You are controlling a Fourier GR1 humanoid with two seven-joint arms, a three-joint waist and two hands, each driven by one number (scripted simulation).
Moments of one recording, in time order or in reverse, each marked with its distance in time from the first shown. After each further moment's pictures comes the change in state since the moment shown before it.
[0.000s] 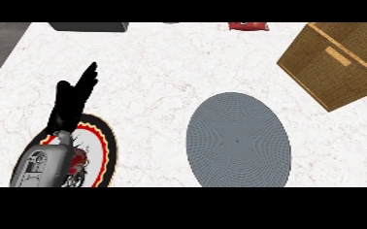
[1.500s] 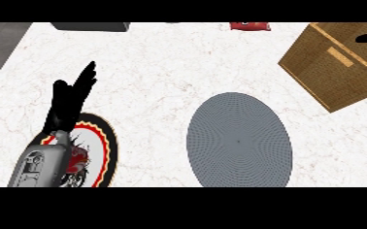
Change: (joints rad) left arm 0.000 -0.001 0.015 -0.017 -0.004 -0.021 0.011; right arm -0.142 0.098 -0.159 0.821 0.035 -0.276 -0.490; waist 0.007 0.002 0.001
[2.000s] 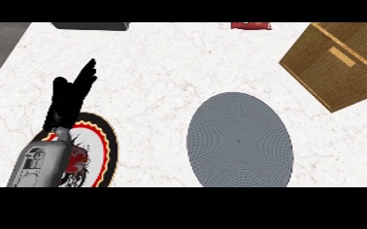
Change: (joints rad) left arm -0.024 0.002 0.010 0.028 0.002 -0.005 -0.012; right arm 0.008 -0.164 -0.167 0.116 -0.117 -0.032 0.029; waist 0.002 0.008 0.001
